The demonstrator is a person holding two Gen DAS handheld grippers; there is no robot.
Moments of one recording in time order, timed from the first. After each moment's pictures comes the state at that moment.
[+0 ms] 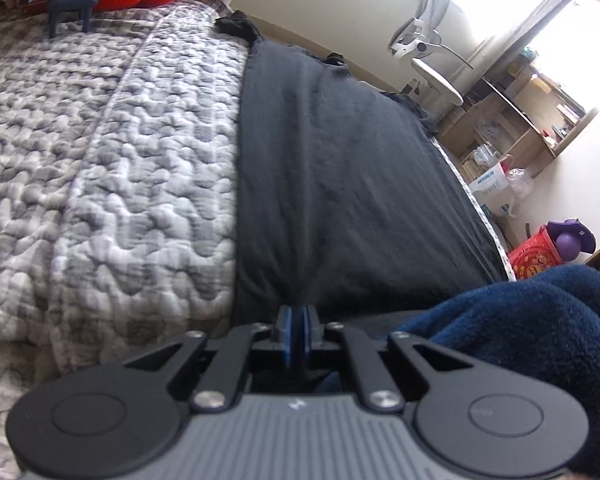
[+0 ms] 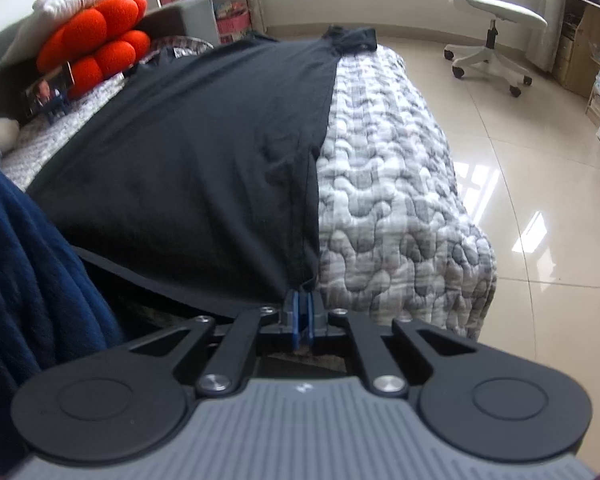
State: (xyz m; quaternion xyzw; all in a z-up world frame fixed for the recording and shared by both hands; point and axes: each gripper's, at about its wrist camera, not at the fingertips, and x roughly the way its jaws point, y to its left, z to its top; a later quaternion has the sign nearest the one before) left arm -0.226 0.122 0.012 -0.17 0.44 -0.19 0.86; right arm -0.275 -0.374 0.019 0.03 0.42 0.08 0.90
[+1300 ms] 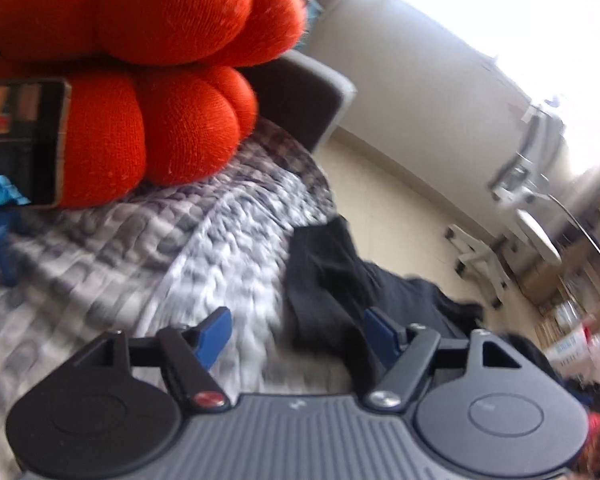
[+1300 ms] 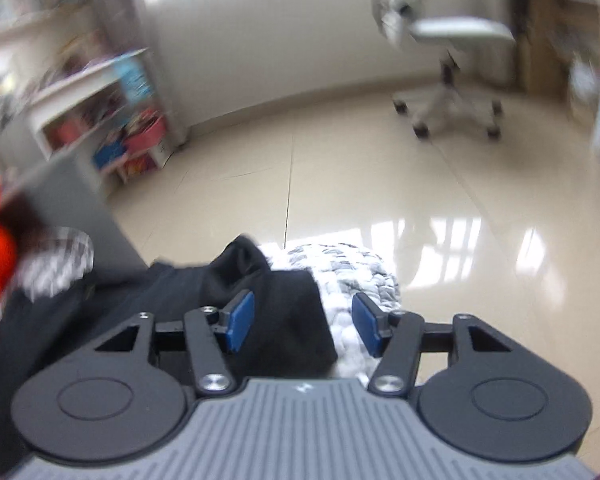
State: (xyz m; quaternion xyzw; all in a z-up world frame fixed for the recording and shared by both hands) left arm 0.144 0.143 0.041 -0.23 0.33 -0.02 0.91; right arm 0.111 -0.428 0.036 0.15 0.33 -0.01 0.93
